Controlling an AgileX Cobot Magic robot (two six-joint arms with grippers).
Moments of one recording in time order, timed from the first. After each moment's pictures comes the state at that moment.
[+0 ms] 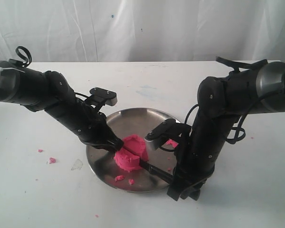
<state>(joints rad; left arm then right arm) -0.36 1.97 -1.18 -0.67 0.55 0.75 0.53 1.83 -1.03 0.29 0.87 -0.62</state>
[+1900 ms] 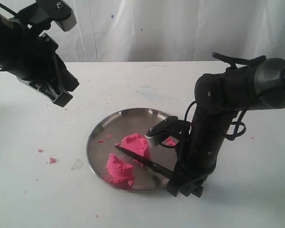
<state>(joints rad) -0.36 1.36 -1.18 -0.23 0.80 0.62 0.53 1.83 -1.05 0.23 0.90 -0.50</state>
